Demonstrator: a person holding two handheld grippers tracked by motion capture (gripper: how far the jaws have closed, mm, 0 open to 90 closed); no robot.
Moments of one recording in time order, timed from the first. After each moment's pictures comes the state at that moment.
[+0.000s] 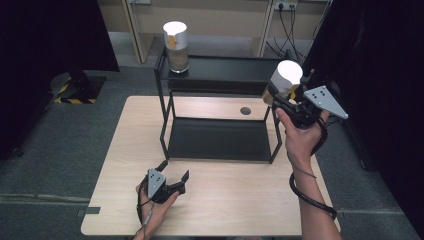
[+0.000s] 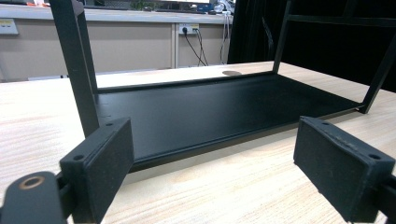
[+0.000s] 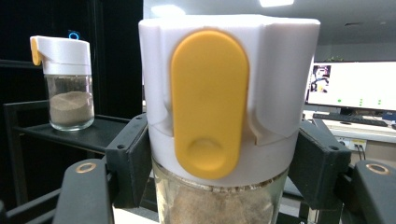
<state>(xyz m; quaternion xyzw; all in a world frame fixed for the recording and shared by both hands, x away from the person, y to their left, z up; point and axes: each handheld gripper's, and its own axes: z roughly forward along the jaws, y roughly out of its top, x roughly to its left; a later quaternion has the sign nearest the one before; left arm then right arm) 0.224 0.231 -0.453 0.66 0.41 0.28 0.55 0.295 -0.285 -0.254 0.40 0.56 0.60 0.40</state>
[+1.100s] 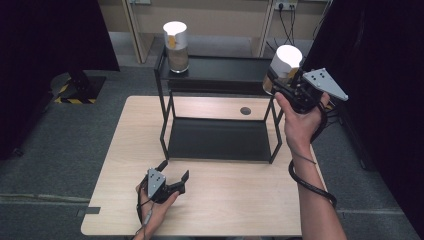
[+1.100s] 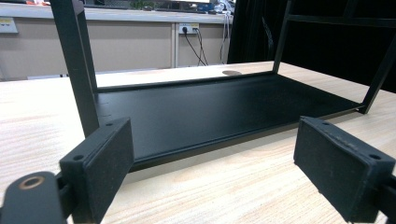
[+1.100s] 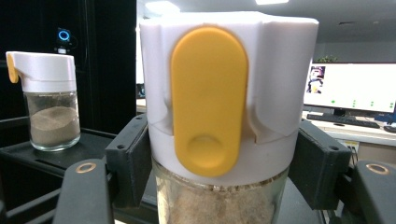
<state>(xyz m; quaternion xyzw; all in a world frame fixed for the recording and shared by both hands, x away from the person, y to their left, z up) 0.224 0.231 -0.453 0.67 0.42 0.28 0.55 0.316 -0.277 -0.224 0.41 0.56 0.59 0.41</state>
